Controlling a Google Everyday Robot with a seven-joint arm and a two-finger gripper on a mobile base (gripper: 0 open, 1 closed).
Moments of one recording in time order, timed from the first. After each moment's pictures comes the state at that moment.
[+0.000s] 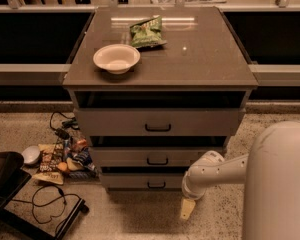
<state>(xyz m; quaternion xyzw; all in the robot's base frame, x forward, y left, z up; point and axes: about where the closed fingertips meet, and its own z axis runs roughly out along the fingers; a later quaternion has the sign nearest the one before) 0.497 -0.152 0.358 -0.62 0.78 0.03 0.09</state>
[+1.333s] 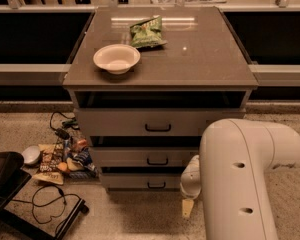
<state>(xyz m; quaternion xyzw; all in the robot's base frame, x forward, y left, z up) 0.537 -0.174 0.258 -0.64 0.77 -0.02 0.04</state>
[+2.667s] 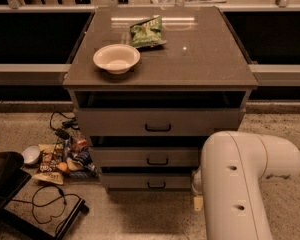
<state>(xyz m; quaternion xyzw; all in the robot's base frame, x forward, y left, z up) 0.583 -0.235 0.212 -0.67 0.73 -0.08 0.09</state>
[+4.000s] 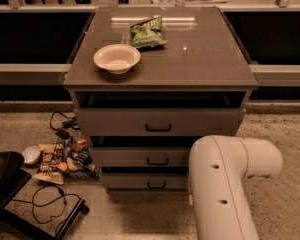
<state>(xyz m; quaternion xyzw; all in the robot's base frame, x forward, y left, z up) 0.609 -0.223 0.178 -0.68 0.72 -0.08 0.09</state>
